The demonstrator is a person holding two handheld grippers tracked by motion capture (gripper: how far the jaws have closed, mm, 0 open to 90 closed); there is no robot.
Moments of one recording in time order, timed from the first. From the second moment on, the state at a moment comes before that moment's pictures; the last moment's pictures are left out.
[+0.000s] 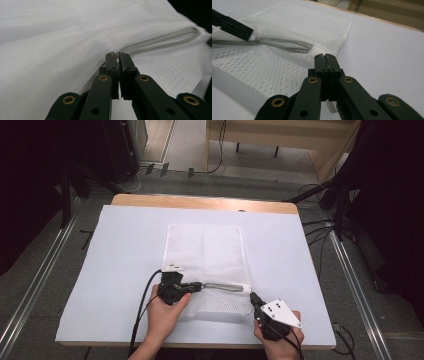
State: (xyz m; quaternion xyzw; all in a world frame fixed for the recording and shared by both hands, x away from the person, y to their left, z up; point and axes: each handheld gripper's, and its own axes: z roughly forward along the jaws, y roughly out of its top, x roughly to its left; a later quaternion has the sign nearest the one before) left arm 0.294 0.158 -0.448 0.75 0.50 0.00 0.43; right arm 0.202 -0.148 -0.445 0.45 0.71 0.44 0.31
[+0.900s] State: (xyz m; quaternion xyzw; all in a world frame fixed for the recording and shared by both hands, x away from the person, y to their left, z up) left arm 0.272 0.268 -0.446 0.72 0.55 0.00 0.42; right arm 0.209 -0.161 -0.443 0.47 0.71 0.43 0.30
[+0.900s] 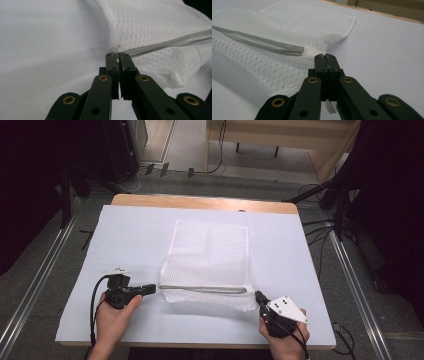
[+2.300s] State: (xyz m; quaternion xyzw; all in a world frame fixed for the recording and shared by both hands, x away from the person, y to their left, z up) left arm 0.249 0.296 -0.440 0.74 0.43 0.18 0.49; right arm 0.238 -0.262 -0.441 0.49 0.68 0.49 0.23
